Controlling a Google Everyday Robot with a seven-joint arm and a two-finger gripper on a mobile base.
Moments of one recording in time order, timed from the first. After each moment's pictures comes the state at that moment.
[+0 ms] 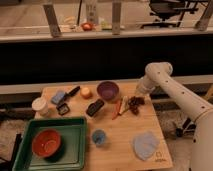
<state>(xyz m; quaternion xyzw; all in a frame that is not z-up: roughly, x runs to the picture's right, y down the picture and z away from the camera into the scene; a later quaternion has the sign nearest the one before) 0.218 0.026 0.895 -0.23 -0.11 -0.04 0.97</state>
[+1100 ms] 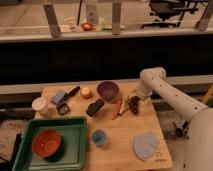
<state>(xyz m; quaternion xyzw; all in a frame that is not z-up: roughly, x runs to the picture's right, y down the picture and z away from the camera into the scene) 0.219 0.074 0.921 -0.27 -0.10 -0.11 0.95</state>
